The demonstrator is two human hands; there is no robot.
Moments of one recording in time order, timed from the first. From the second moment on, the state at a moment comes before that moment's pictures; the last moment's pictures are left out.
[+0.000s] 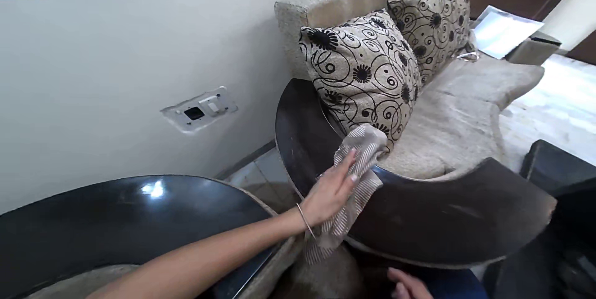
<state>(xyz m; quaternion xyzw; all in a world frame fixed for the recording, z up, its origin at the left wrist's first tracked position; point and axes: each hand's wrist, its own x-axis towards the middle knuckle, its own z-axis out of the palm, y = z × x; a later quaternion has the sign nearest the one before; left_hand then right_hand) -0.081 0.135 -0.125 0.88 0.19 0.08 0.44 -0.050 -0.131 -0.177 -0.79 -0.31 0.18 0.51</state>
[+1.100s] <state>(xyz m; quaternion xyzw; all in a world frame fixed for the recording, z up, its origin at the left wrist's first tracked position) -0.077 0.106 -0.113 0.94 0.24 -0.14 0.17 -0.068 -0.109 -0.199 -0.80 -0.36 0.09 0.48</state>
